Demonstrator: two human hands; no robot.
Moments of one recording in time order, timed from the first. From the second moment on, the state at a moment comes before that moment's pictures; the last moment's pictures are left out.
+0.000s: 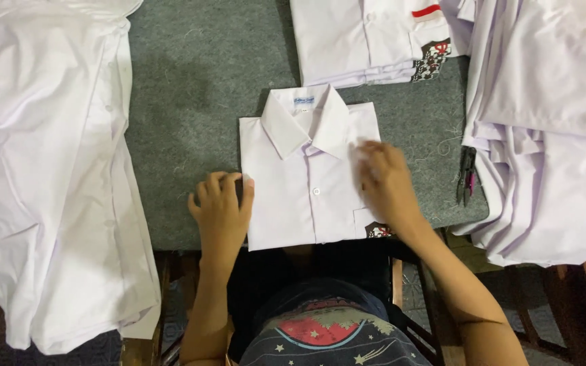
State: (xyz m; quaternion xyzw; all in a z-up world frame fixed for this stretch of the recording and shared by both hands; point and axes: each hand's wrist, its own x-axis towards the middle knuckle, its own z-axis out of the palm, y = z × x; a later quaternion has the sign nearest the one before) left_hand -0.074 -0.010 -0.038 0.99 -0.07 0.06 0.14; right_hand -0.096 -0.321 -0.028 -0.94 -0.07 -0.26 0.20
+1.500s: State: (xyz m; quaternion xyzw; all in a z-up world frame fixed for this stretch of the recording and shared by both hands) left_hand 0.000 -0.015 -0.036 0.82 -0.02 -0.09 0.57; right_hand -0.085 -0.336 0.010 -0.82 0.16 -0.07 0.55
